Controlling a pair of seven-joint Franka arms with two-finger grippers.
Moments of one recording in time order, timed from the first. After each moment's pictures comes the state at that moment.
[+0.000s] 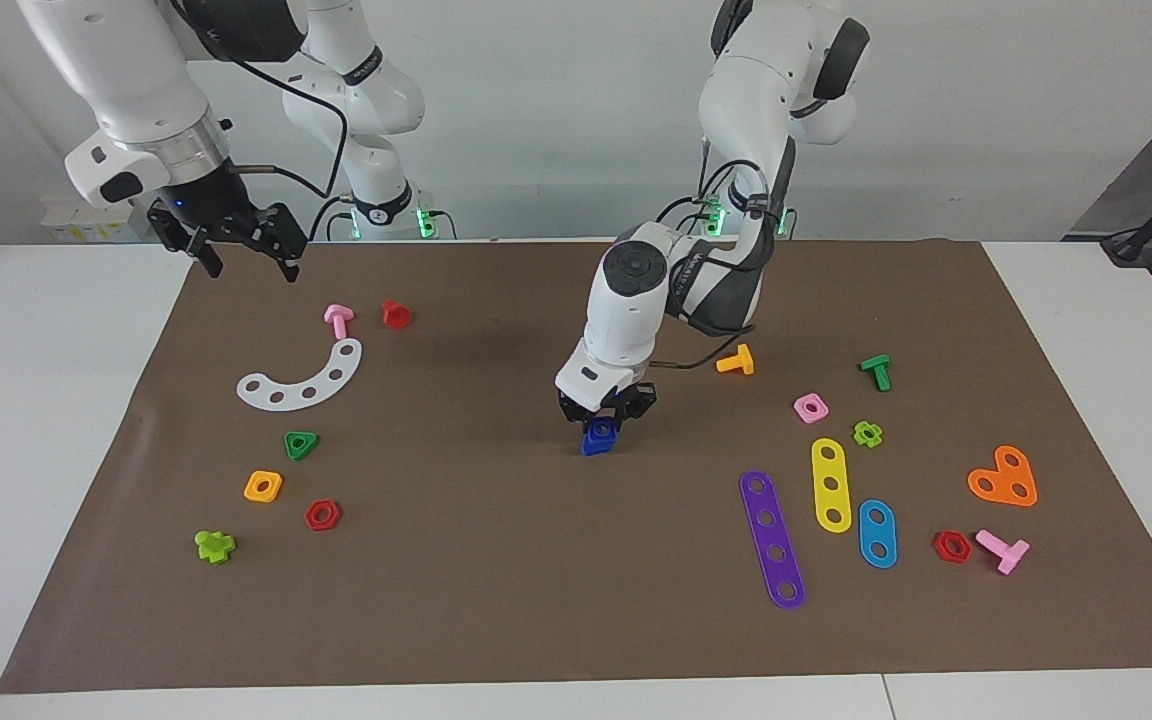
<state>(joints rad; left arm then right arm) -0.53 0.54 -0.12 -1.53 0.01 2.13 -0.64 -0.03 -0.01 0.04 -1.59 0.01 1.56 0.13</state>
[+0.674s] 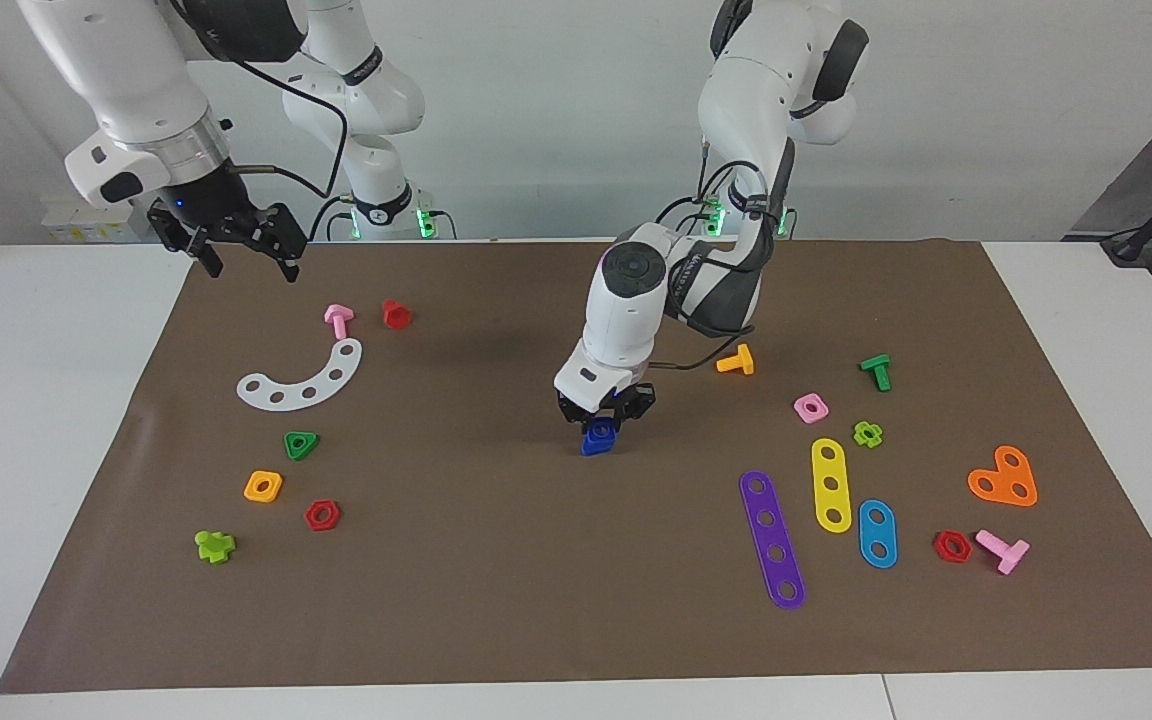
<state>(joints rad) -0.53 0.55 -0.12 -1.50 0.01 2.08 -0.64 -0.03 -0.01 0.04 -1.59 0.01 1.56 0.13</state>
